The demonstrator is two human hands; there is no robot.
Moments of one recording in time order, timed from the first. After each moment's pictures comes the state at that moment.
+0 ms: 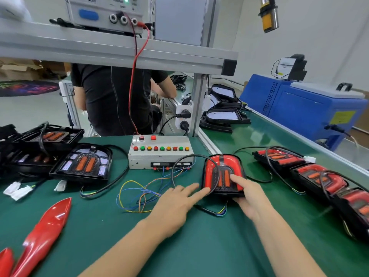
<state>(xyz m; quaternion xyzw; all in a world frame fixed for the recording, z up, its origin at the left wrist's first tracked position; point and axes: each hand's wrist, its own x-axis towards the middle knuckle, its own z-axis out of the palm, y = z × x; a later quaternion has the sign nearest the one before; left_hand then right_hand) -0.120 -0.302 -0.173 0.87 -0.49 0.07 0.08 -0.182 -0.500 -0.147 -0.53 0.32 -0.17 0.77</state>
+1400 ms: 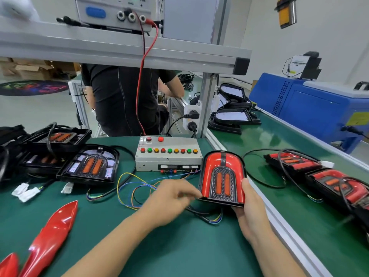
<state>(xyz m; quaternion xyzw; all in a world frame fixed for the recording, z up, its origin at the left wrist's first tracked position) -0.107 -0.274 -0.137 0.78 -0.37 -0.11 0.49 -0.181 -0.468 -0.169 -0.54 0.22 -0.23 0.78</state>
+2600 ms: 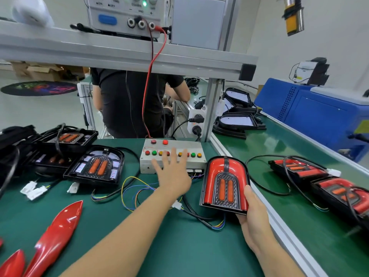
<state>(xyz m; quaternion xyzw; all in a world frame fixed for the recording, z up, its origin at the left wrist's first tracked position) -0.042 -0.328 -0.146 0.98 -0.17 0.03 0.12 -0.181 -0.474 -0.179 -0.56 0.22 -0.22 0.76</state>
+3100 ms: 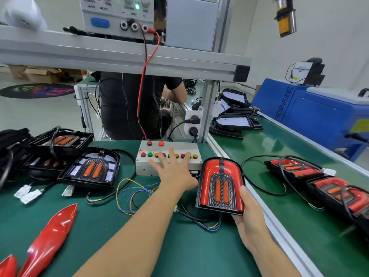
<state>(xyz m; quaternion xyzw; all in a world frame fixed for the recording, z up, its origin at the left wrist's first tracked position) -0.036 -0.348 -0.137 0.99 -0.15 -0.03 0.06 -0.182 -0.478 -0.178 -0.56 0.21 -0.19 0.78</state>
